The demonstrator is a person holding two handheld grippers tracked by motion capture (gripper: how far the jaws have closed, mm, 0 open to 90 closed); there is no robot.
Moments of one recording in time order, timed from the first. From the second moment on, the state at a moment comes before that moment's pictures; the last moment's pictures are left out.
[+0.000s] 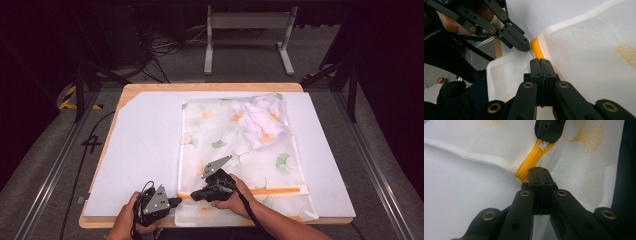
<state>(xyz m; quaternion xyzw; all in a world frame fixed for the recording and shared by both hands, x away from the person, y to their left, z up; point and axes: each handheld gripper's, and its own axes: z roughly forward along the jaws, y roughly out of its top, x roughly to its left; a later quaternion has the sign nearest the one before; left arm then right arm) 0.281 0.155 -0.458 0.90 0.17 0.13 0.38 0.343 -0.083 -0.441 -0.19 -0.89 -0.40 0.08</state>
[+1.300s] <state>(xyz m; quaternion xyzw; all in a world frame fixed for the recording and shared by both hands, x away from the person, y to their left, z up) 0.282 0.155 -0.458 0.90 0.17 0.13 0.38 0.340 -0.132 -0.431 -0.20 -0.89 -0.40 0.07</state>
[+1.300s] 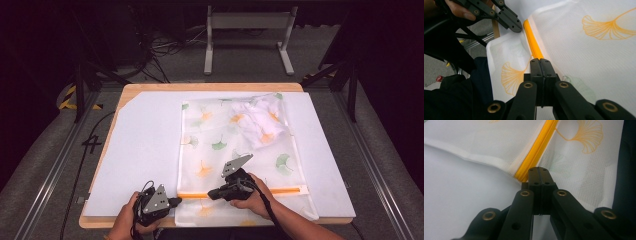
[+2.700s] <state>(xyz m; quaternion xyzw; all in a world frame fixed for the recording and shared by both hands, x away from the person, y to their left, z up) 0.282 0.156 -0.459 0.90 0.17 0.13 0.38 0.337 -0.178 -0.421 -0.23 -0.89 -0.40 0.05</state>
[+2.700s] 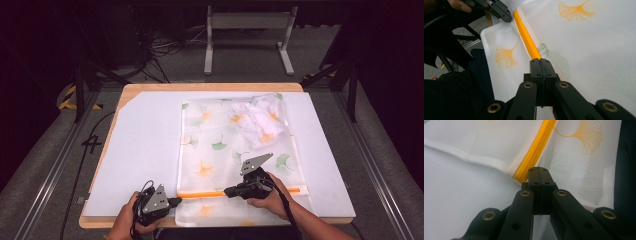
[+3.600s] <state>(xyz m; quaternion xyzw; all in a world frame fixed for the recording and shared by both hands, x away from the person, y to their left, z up) 0.283 0.156 -0.459 0.90 0.17 0.13 0.38 0.329 -0.219 -0.427 -0.25 -0.89 -0.38 0.02</state>
